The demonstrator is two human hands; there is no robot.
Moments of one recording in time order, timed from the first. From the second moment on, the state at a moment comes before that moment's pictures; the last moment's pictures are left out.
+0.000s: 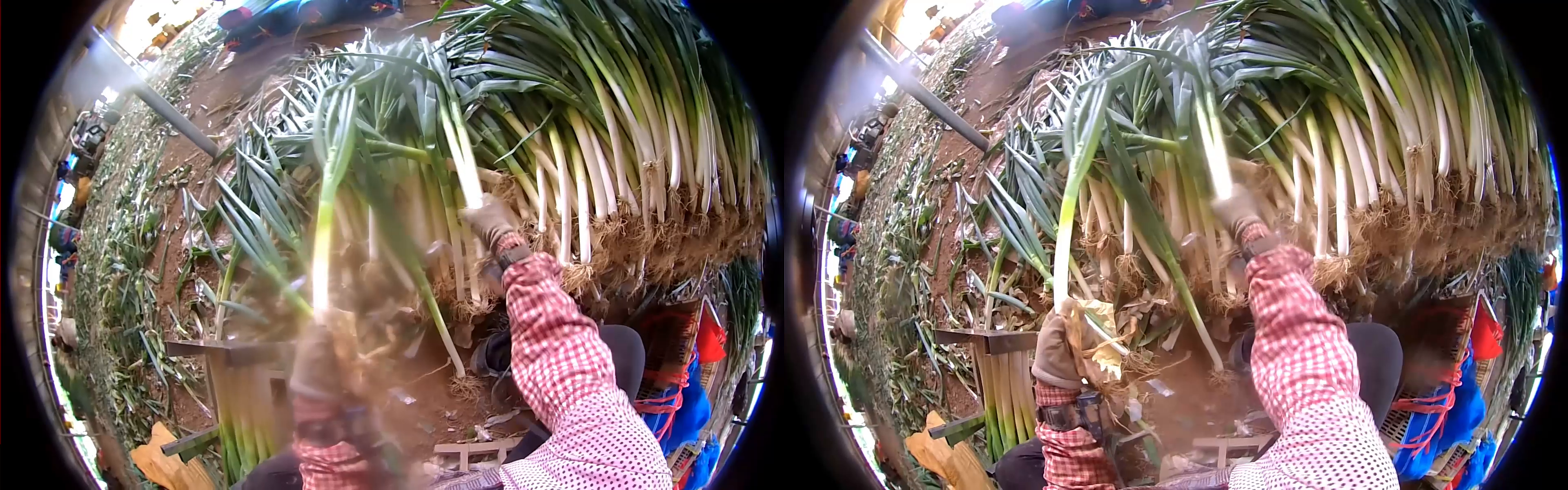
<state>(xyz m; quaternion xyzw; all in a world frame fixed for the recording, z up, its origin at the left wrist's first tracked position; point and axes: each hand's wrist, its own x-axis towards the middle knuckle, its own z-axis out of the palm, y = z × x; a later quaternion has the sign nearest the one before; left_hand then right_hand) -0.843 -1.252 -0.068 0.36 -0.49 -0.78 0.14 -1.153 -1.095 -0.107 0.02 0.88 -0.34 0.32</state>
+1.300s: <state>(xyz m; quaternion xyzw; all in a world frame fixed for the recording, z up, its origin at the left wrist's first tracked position) -0.724 -1.223 -0.123 0.32 -0.31 -0.89 0.12 -0.808 -1.034 -0.298 -0.43 0.67 -0.42 0.44</state>
